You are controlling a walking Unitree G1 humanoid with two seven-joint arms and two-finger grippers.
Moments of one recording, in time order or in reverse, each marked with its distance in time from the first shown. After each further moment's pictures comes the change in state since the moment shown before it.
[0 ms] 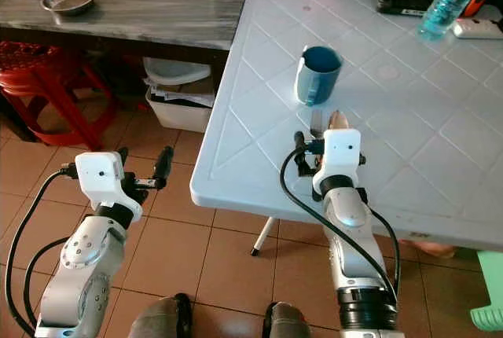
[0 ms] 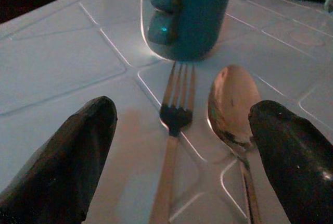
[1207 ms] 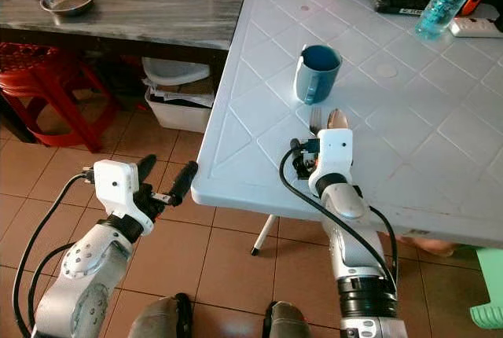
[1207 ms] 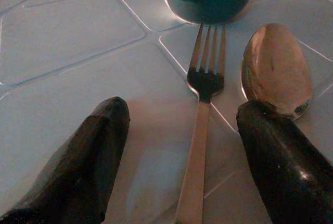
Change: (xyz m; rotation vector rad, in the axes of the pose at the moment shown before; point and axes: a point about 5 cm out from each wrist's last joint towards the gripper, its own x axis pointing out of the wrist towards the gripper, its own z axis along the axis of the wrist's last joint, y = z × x) left arm -0.013 -0.021 -0.003 -0.068 0.044 -0.289; right arm 0.008 0.004 -0.008 0.048 0.126 0.078
